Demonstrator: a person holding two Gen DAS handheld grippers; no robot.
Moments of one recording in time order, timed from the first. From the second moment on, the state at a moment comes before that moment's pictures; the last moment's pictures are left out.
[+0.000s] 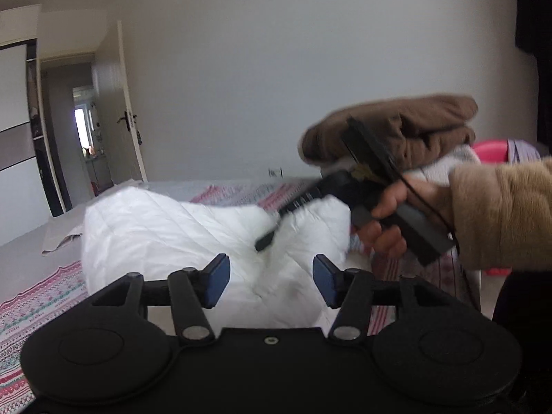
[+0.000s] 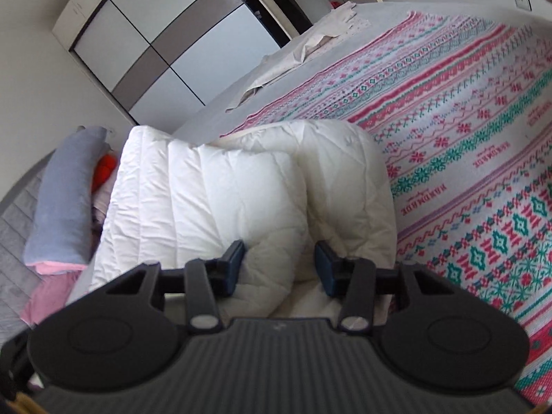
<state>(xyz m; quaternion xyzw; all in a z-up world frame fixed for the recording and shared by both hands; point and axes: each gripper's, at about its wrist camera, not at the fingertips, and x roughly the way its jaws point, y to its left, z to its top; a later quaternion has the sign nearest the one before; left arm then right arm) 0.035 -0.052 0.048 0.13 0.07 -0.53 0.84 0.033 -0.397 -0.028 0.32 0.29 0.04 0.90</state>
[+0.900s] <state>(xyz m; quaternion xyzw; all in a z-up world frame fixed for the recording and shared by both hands) 0.089 -0.104 0.009 0.13 0.11 -0.39 0.91 0.041 -0.328 0.023 0.25 0.15 -0.15 0.94</state>
